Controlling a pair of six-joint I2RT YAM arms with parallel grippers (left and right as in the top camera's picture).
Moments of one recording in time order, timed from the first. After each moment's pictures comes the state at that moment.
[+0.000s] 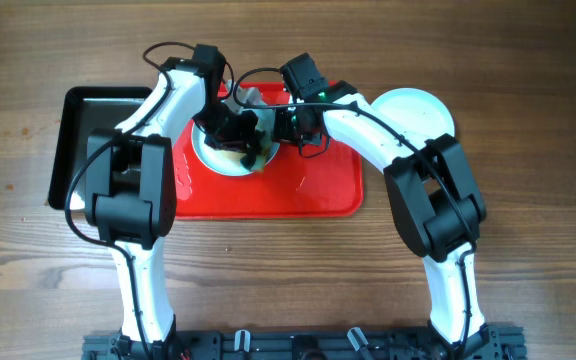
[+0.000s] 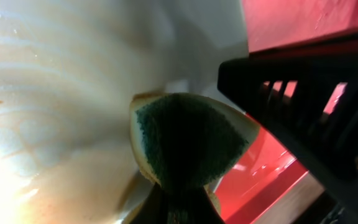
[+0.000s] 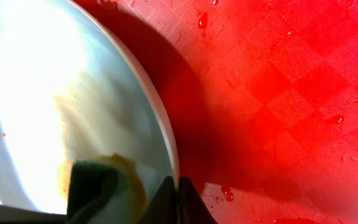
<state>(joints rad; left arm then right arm) -0.19 2.22 1.65 -1.05 0.55 0.07 0.53 2.23 1.63 -0.59 -0.27 0.62</state>
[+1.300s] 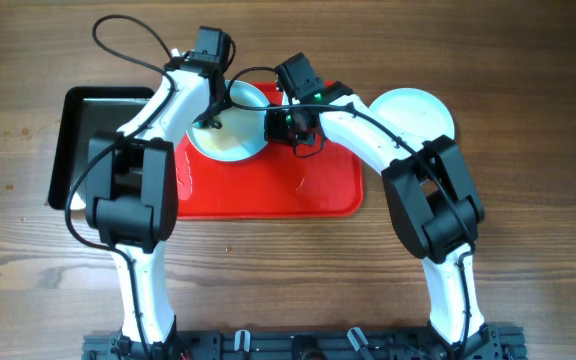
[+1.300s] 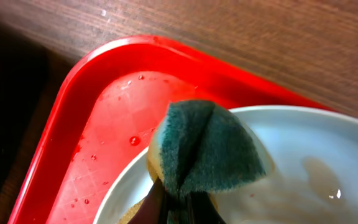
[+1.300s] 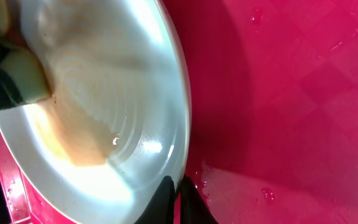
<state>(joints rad) -0.22 2.20 1.65 -0.72 -0.32 -0.58 0.54 2.23 1.64 -0.57 -0.30 0.62</state>
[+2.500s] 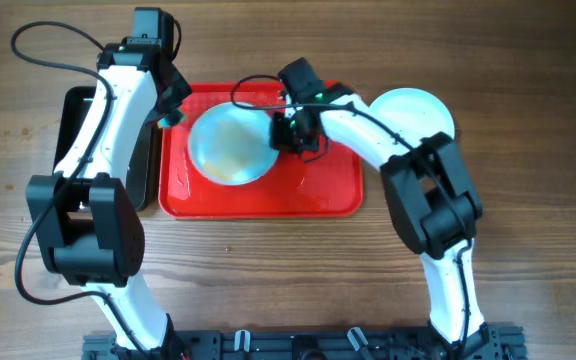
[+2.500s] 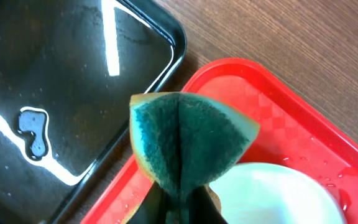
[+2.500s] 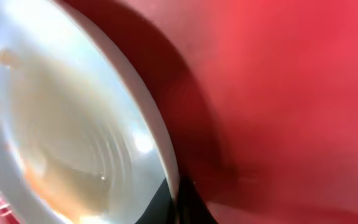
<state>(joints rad) -0.07 1.97 1.65 -0.95 -0.21 -0.70 0.52 2.25 1.64 -0.65 -0.34 0.60</state>
